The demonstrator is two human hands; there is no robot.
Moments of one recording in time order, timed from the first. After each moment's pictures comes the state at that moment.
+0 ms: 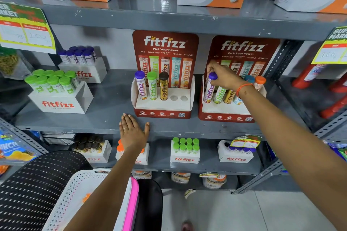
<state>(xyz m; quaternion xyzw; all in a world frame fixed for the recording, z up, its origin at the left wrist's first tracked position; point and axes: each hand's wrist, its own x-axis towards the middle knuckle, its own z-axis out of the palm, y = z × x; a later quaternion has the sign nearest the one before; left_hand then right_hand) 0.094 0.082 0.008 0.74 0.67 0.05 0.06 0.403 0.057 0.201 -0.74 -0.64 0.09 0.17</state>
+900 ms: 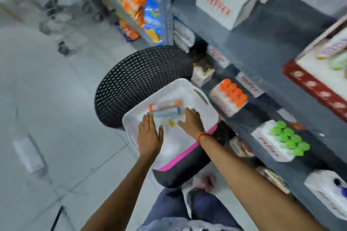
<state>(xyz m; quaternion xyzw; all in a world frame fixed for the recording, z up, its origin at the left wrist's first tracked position) 0.114 0.041 0.002 0.77 0.58 0.24 0.15 0.277 0.033 0.048 -0.78 -0.56 0.20 0.22</state>
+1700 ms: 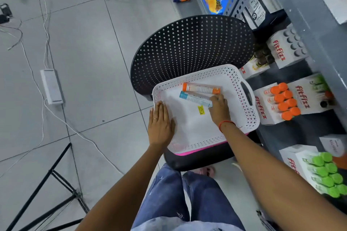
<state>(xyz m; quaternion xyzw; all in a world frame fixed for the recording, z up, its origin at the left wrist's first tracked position) -0.147 -0.152 -0.128 0.48 0.87 0.00 0.11 -0.012 0.021 -0.133 -0.52 -0.82 0.21 -0.04</state>
